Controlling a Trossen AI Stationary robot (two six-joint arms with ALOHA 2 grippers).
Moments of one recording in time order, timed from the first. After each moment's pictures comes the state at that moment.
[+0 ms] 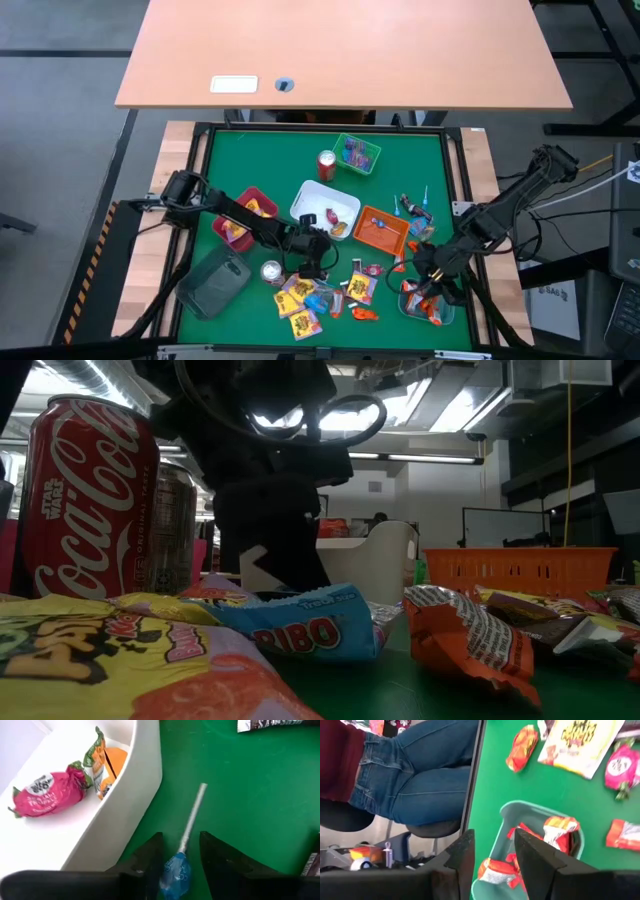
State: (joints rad) left arm -0.25 1.98 1.11 -0.12 -0.31 -0.26; right arm 0.71 1.07 0.85 -0.61 -0.23 0.69
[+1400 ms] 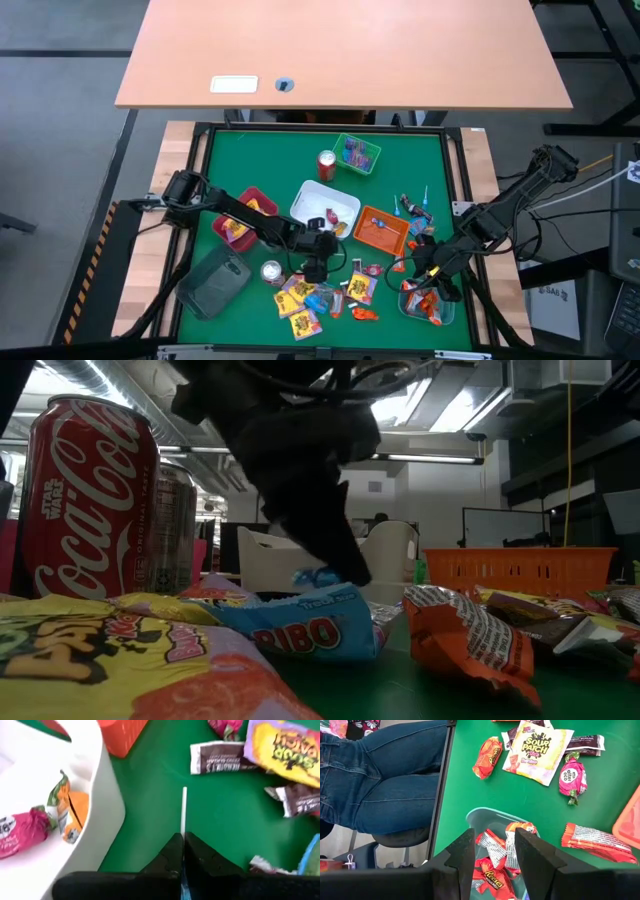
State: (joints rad) left arm -0.24 1.98 1.21 -0.13 -0.18 -0.26; right arm 0.71 1.07 0.86 -0.68 -0.09 0.64
